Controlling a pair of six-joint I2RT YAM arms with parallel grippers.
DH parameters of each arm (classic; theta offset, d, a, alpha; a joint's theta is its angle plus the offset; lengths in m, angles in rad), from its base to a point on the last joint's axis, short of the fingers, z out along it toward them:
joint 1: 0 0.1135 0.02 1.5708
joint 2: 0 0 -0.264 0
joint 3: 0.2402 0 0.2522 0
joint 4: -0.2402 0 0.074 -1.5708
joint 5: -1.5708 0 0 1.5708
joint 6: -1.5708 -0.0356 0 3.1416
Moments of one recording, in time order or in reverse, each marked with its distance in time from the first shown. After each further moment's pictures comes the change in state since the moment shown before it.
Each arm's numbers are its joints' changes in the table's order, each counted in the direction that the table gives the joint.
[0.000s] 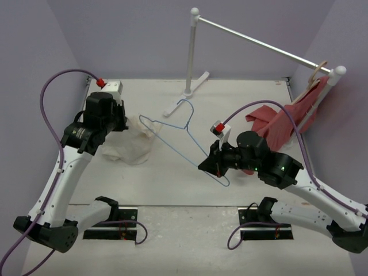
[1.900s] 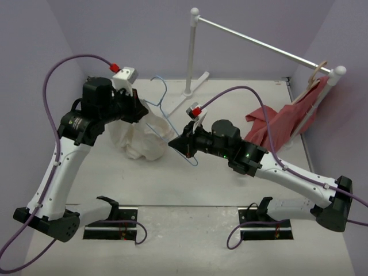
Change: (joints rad) left arm -0.048 -0.097 0.242 -0.017 -0.402 -0.035; right arm 0.061 -0.307 0.087 0.497 -0.122 0.026
